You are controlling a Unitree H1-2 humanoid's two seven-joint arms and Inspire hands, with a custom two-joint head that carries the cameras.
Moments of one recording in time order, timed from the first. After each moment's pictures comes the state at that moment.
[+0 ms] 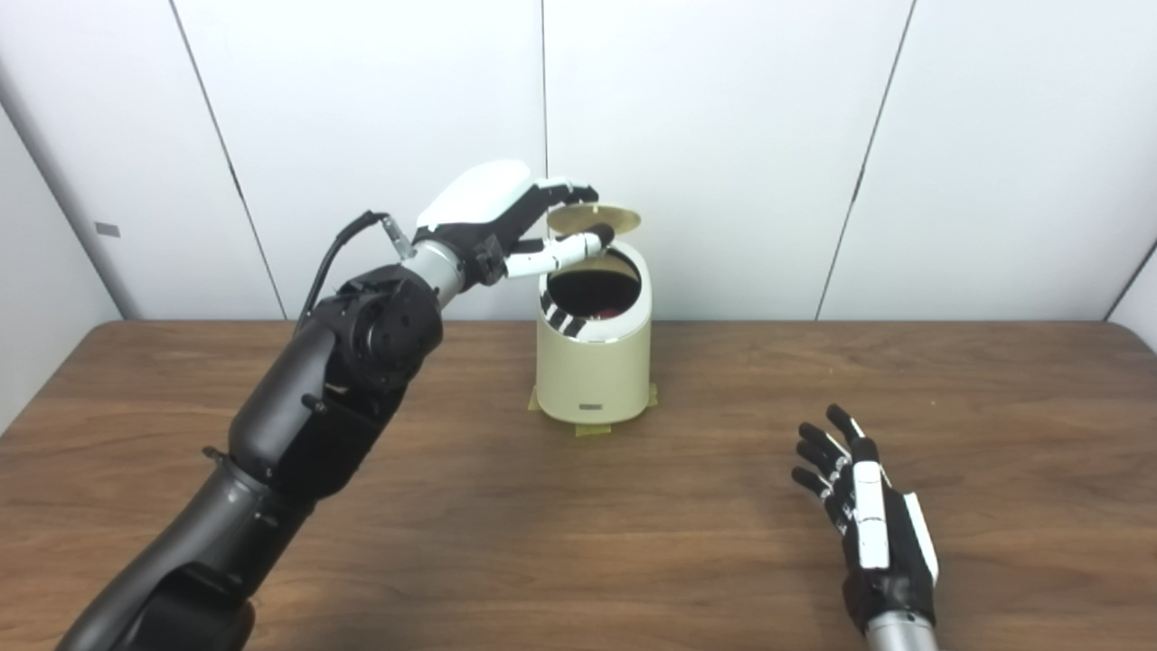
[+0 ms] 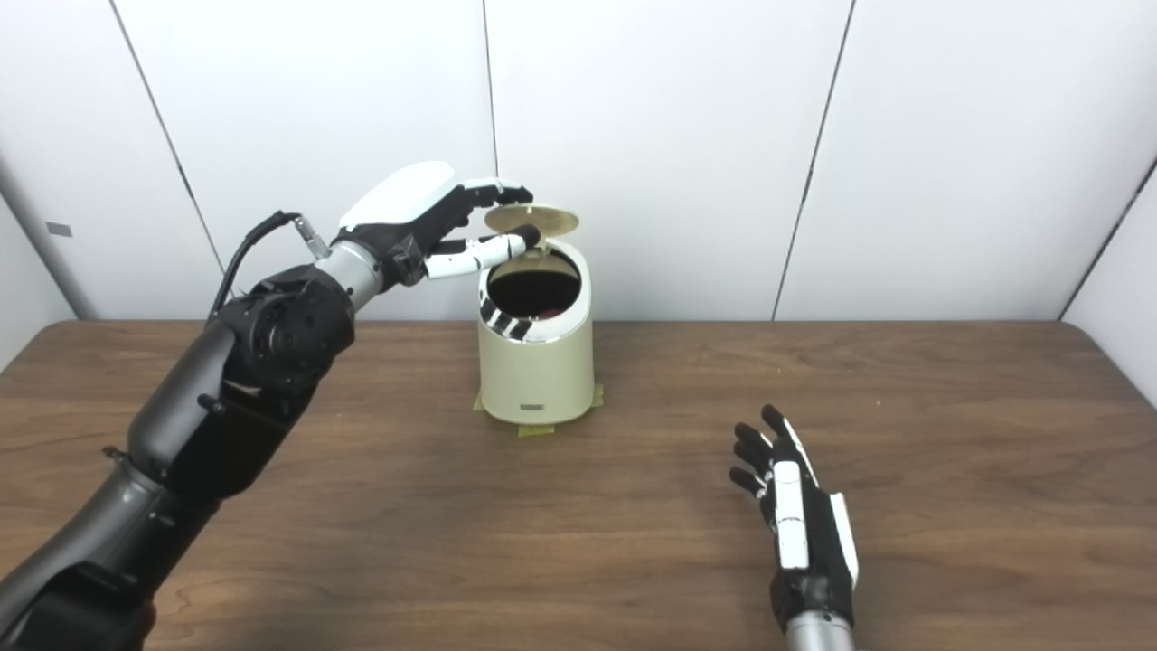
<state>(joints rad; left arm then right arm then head) -0.85 0.37 -0.41 0.04 0.63 0.29 -0.41 0.05 0.05 -0.07 -0.17 0.00 0.09 -0.08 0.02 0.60</state>
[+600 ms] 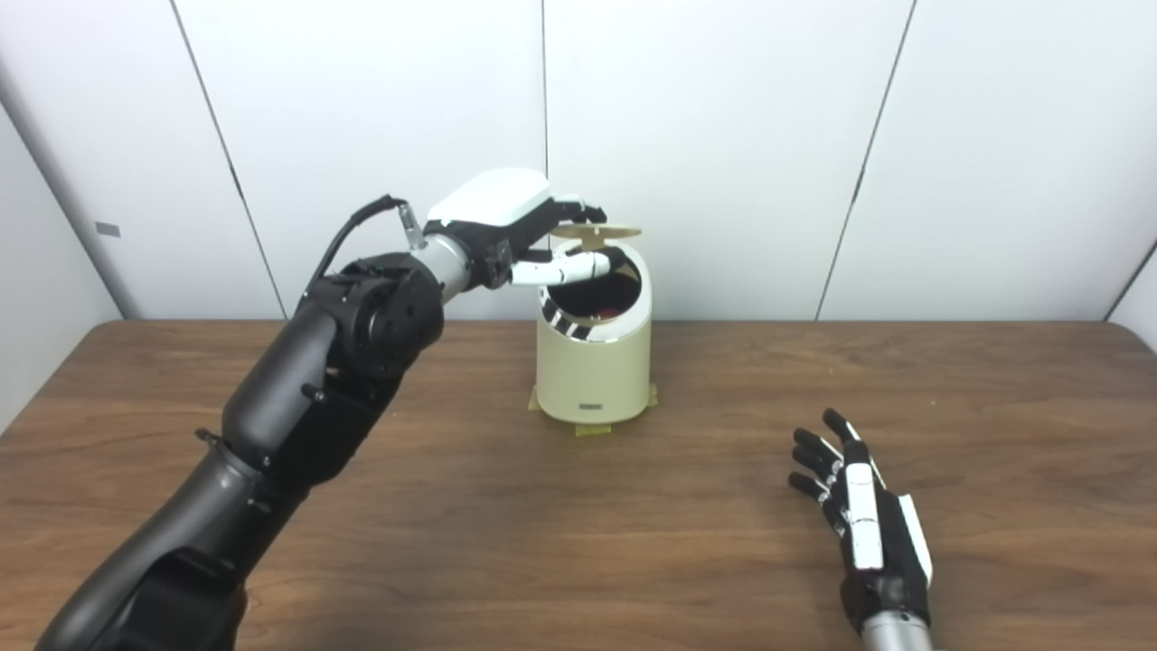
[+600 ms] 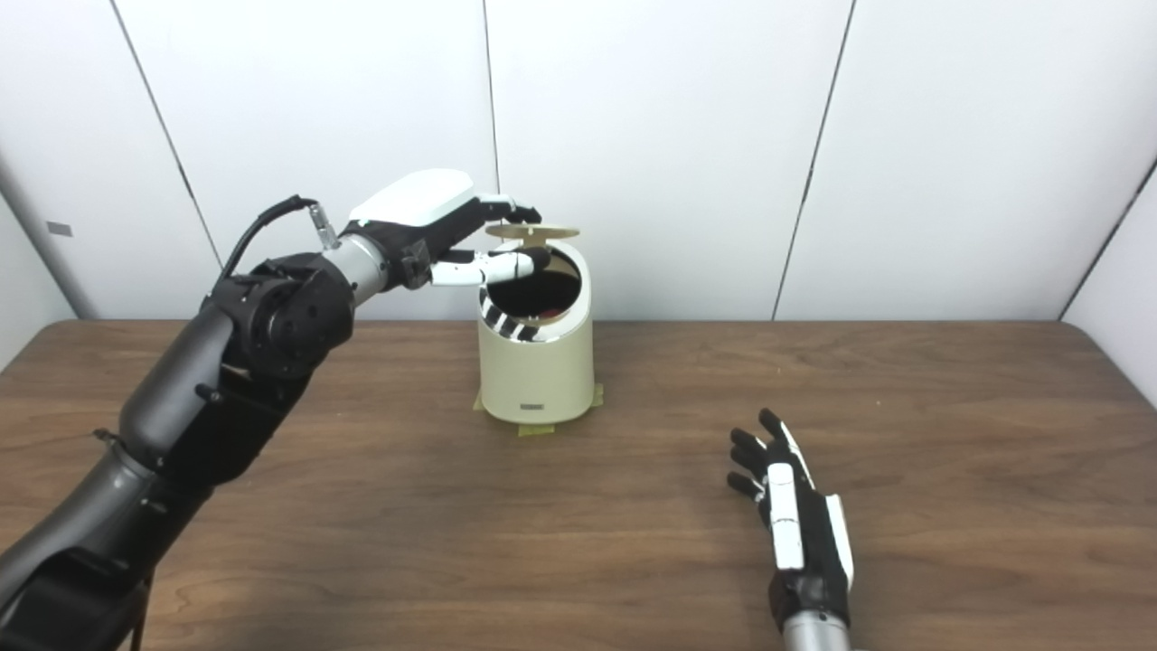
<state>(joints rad) -0.87 0.38 -0.43 0.01 0.69 0.26 -0.55 0.03 0.05 -0.07 -0.13 -0.03 0.07 -0.09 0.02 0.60</state>
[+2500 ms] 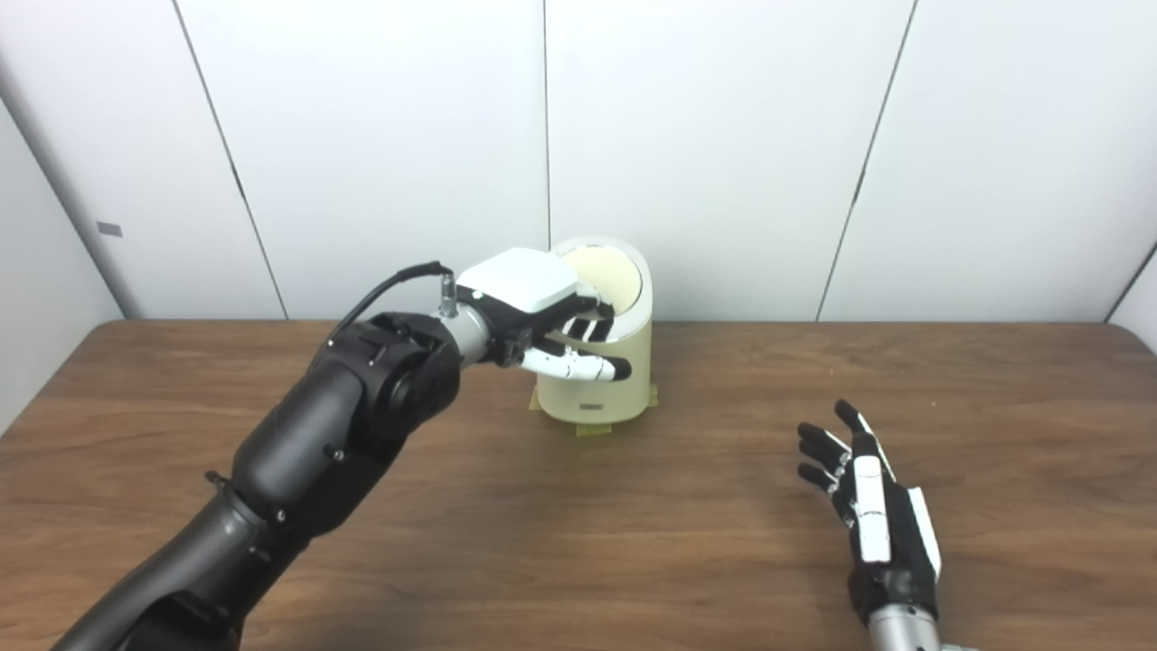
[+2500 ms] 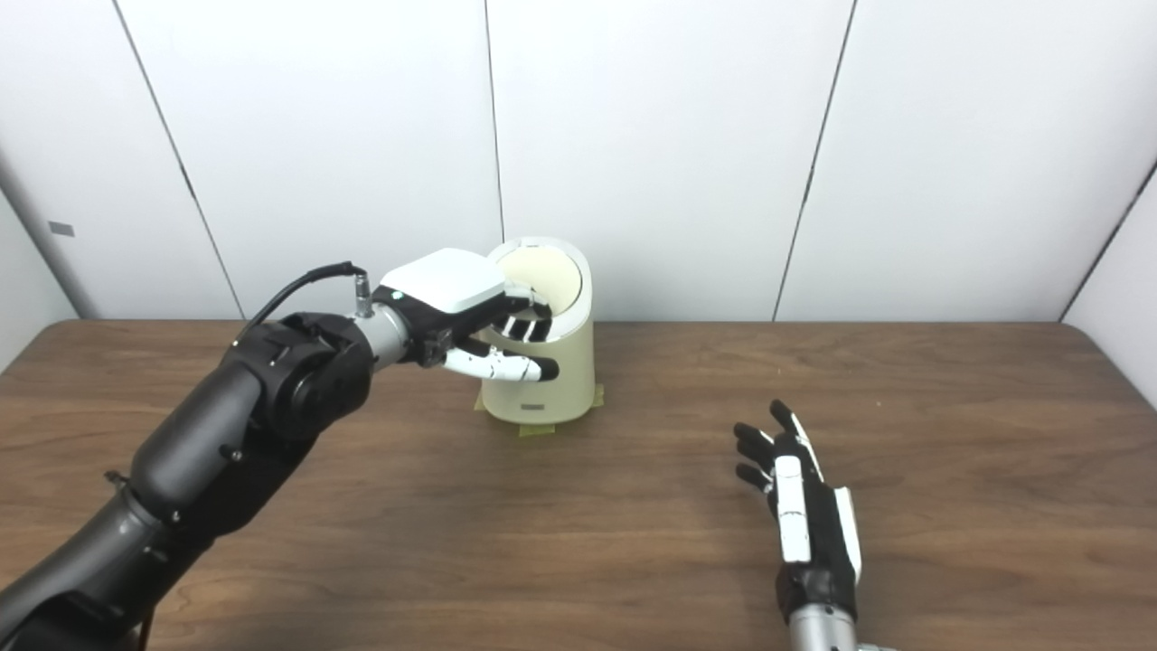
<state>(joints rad) -0.79 0.39 -0.52 -0.02 0.87 0.17 -0.69 0.03 0.04 -0.07 -0.15 -0.04 0.07 -0.10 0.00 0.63</state>
